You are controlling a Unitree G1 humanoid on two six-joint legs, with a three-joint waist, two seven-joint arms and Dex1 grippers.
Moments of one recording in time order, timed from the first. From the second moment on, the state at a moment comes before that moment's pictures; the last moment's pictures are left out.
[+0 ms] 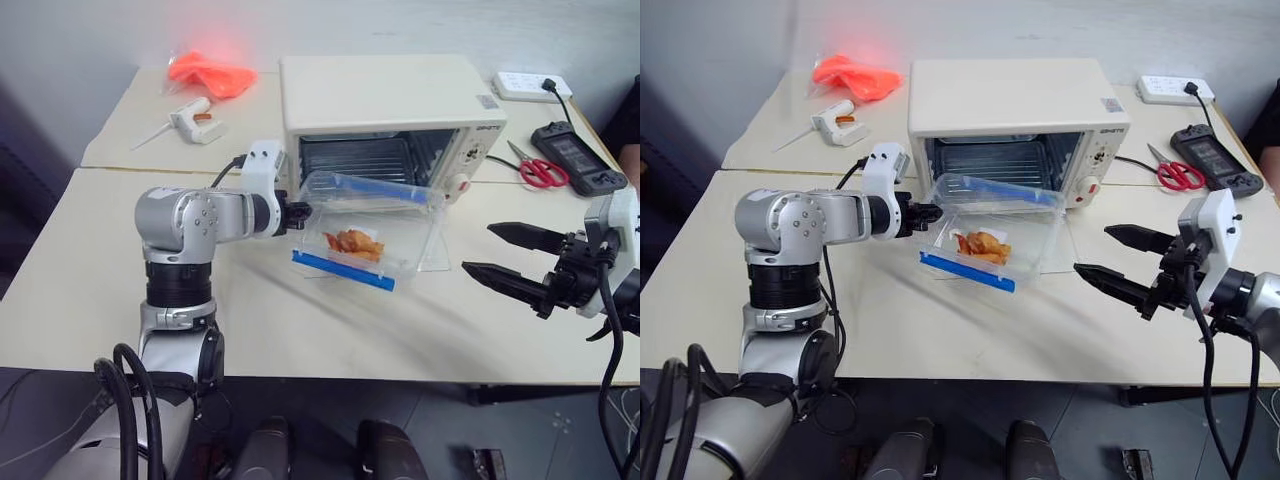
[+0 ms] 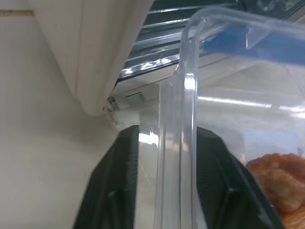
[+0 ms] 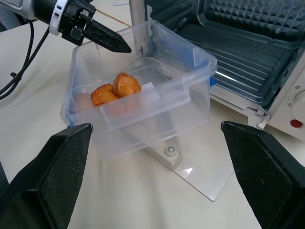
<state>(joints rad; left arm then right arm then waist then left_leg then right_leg) -1.01 0.21 0.16 0.05 -0.45 1.47 -0.07 -0.09 -0.92 -0.53 -0.47 0.89 0.78 0.84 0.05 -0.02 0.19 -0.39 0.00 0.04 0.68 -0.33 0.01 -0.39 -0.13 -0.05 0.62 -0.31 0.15</state>
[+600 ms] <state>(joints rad) -1.02 0.26 0.22 -0.03 -0.47 1.47 -0.18 -0.11 -0.92 -0.51 -0.44 0.82 0.76 0.83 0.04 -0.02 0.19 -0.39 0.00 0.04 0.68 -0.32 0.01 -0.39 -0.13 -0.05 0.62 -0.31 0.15</state>
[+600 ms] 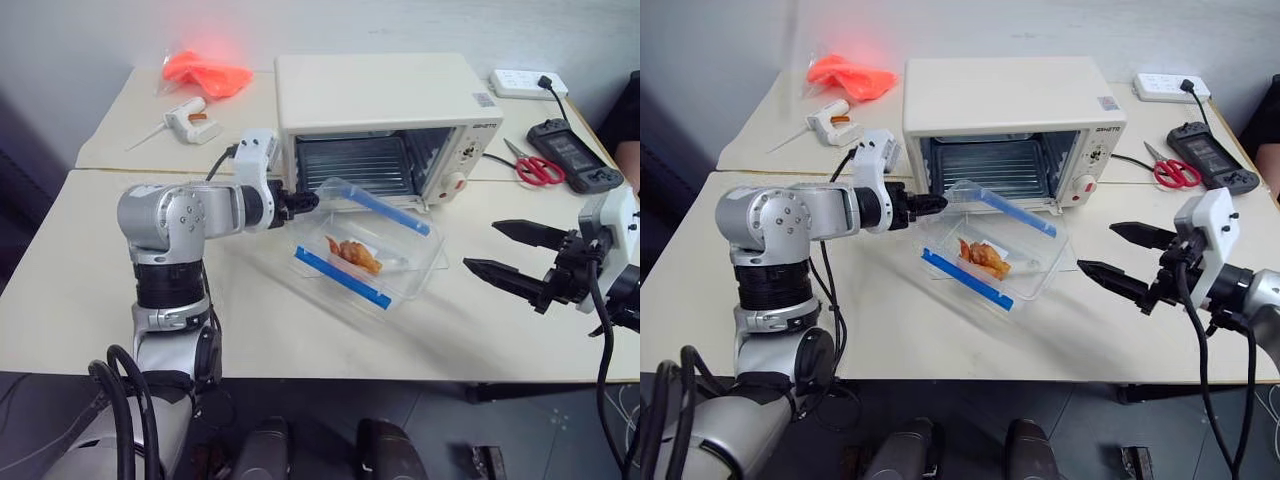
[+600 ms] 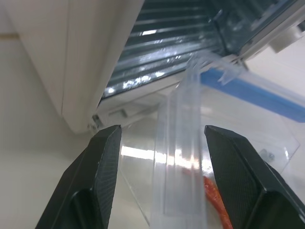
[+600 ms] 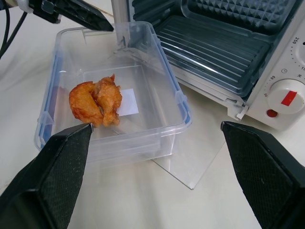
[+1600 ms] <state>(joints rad) -0.72 0.94 -0.21 -0.06 -0.53 0.75 -1.47 0.00 -0.93 -0.36 -0.77 1.37 0.95 0.57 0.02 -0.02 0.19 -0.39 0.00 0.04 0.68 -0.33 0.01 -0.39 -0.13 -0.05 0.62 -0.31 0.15</state>
